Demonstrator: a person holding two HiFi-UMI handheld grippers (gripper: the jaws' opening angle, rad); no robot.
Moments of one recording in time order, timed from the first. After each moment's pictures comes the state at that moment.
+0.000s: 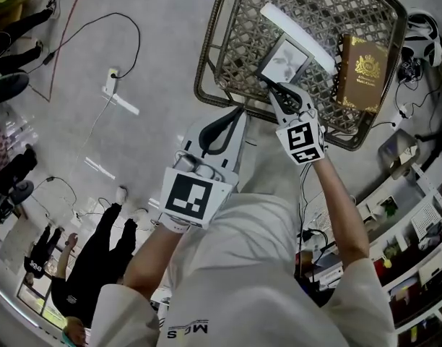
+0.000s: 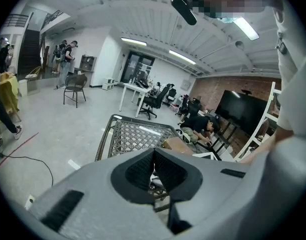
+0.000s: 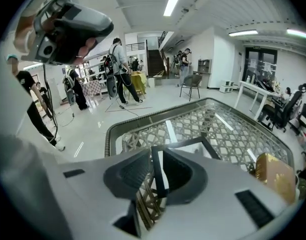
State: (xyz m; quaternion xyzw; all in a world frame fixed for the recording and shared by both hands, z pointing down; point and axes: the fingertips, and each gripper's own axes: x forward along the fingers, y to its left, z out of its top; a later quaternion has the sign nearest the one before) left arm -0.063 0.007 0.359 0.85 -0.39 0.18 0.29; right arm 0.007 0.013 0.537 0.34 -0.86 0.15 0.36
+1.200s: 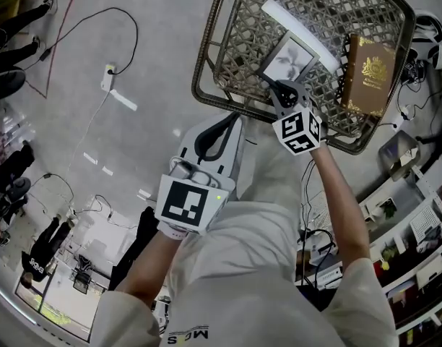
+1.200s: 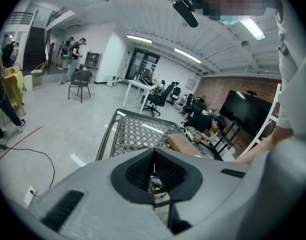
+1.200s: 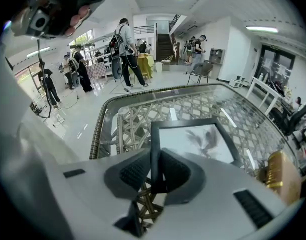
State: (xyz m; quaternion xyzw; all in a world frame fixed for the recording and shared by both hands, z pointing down) left arm -0.074 0.017 0.386 0.84 -0.41 0.18 0.31; right arm 0.007 0.017 0.602 0.28 -0.84 0.14 0.44
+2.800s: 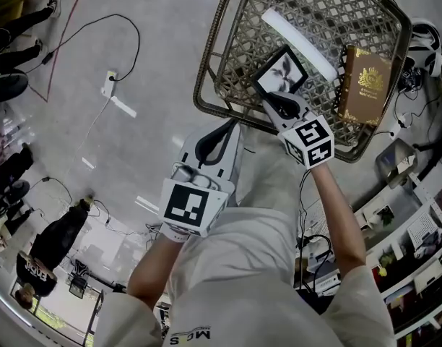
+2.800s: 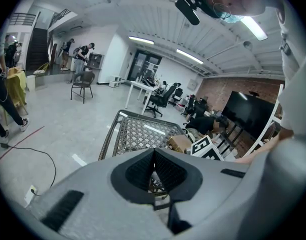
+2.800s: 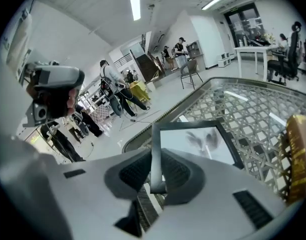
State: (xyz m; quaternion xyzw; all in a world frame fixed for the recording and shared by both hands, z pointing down) left arm -0.080 0.011 0.392 0.84 -0.41 0.19 0.29; right arm -0.014 0.008 0.543 0.29 -0.86 0.33 0.27
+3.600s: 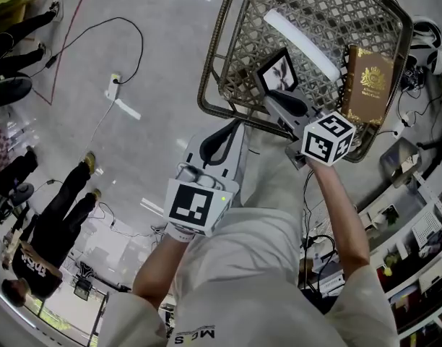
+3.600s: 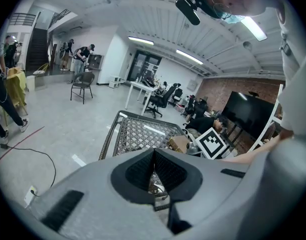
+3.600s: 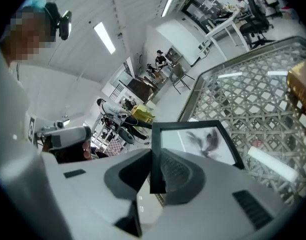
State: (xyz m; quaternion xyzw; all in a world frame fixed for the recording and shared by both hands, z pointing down) left arm -0.080 0.007 0.385 0.83 -0.42 0.18 0.31; right arm -0.024 -0.013 0.496 0.29 -0.82 0.48 0.09
